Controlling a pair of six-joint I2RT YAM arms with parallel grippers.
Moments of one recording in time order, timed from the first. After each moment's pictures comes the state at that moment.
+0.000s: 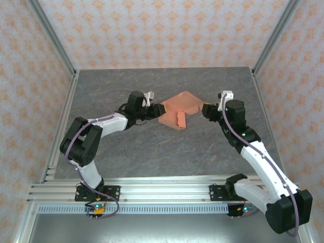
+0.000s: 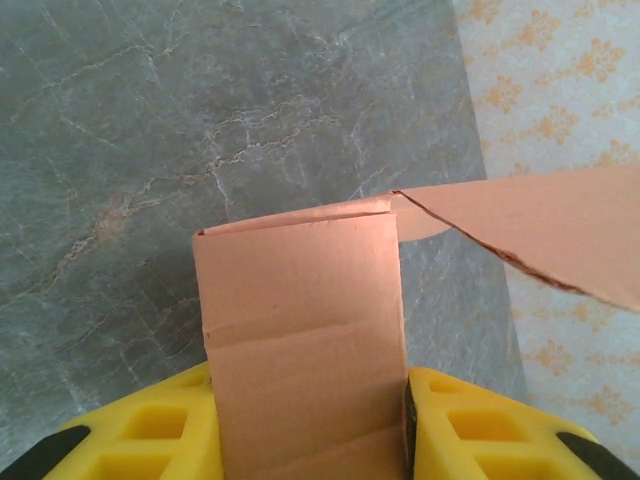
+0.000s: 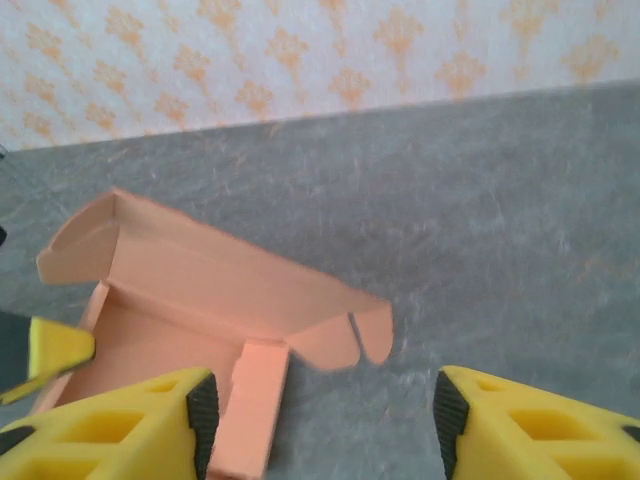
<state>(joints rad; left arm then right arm) -0.41 1.76 0.98 0.20 0.49 -0.79 0.30 0.94 0.76 -0.25 0.00 0.27</state>
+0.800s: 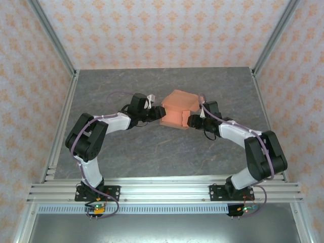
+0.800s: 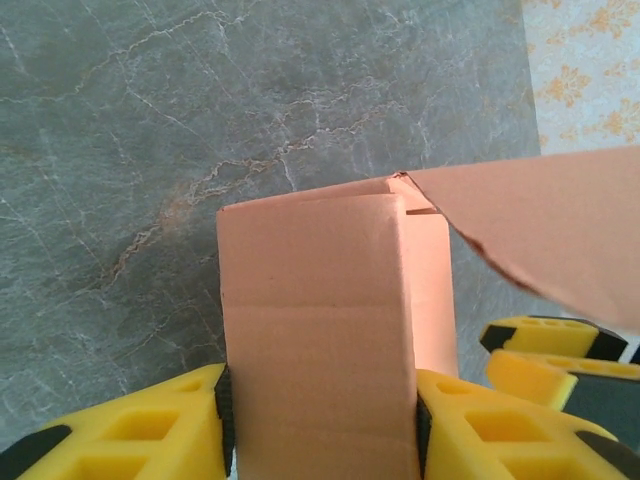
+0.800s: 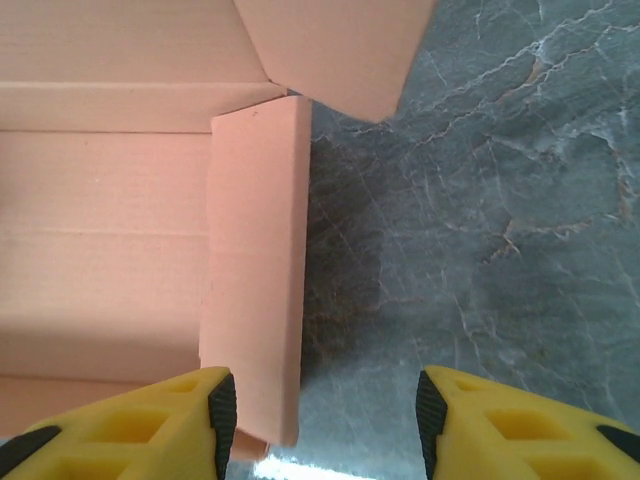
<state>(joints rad) -0.42 1.84 1.00 0.17 0.45 -0.77 0.33 1.53 0.77 -0.13 -0.20 0.50</state>
